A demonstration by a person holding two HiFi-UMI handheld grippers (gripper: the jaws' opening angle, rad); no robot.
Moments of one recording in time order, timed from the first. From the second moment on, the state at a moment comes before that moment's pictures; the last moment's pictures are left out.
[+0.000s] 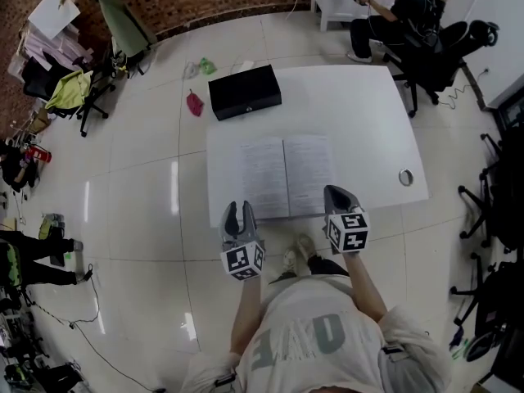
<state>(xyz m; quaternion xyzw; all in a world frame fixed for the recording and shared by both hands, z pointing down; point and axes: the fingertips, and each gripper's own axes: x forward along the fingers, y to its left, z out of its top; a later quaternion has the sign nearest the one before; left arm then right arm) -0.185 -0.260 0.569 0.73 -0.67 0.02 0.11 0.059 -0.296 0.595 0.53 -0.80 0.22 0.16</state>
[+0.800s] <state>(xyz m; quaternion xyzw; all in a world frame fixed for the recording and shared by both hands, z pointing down) -0.152 -0.180 0.484 0.81 -0.59 -0.06 0.04 0.029 -0.155 0.514 0.54 -0.82 0.20 0.06</state>
